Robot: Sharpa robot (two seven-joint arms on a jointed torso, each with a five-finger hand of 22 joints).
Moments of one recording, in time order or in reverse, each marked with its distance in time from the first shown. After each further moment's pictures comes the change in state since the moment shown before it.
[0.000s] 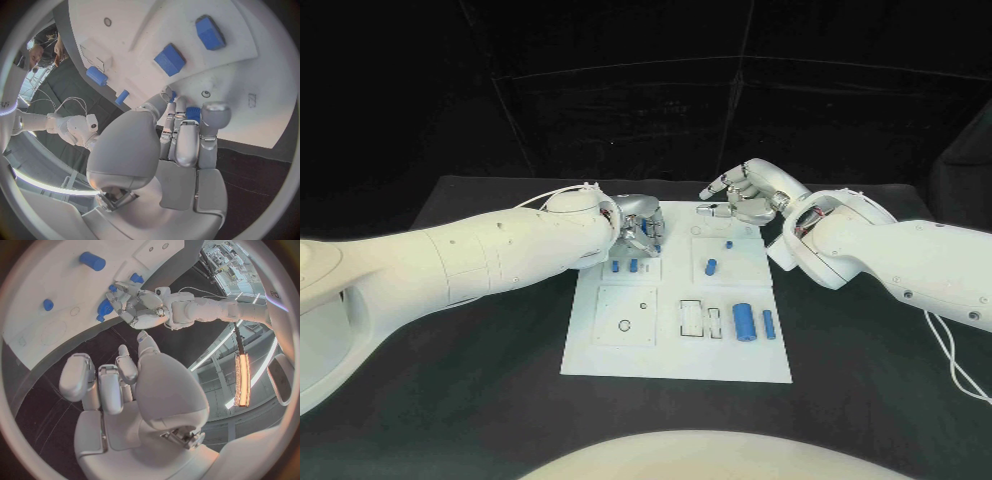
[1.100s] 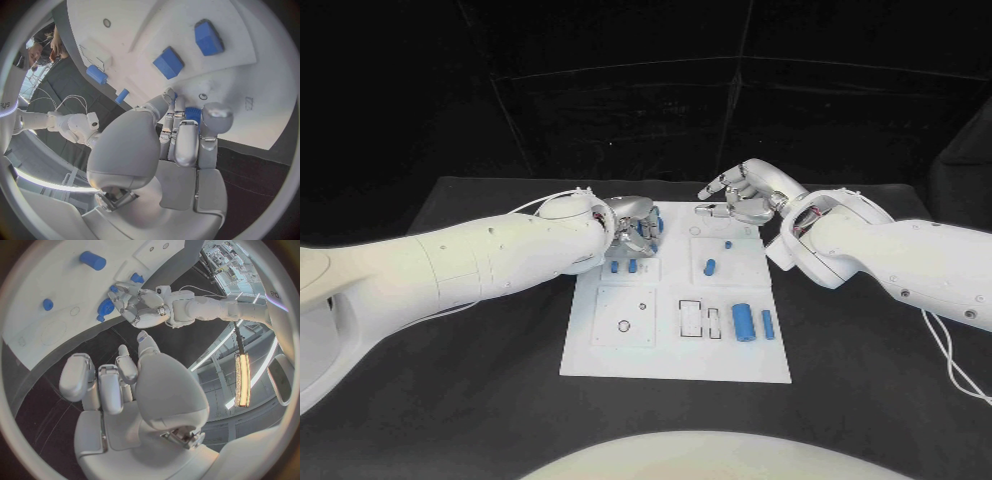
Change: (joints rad) left arm -0.009 -0.028 -0.002 0.025 0.017 -0.045 0.005; left_hand 0.012 0.043 0.121 -0.027 0.000 0.097 -0.014 -0.026 0.002 0.104 -0.014 -0.068 -0.035 -0.002 -0.013 0.000 -0.014 -0.015 0.013 -0.013 0.023 0.040; right arm 0.000 0.003 0.000 -0.005 0.000 0.002 0.000; right_hand 0.000 0.000 0.000 0.000 0.000 0.000 0.000 0.000 0.000 0.000 0.000 0.000 0.000 0.000 0.000 0.000 0.001 0.000 0.000 0.000 0.000 0.000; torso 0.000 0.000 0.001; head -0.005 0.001
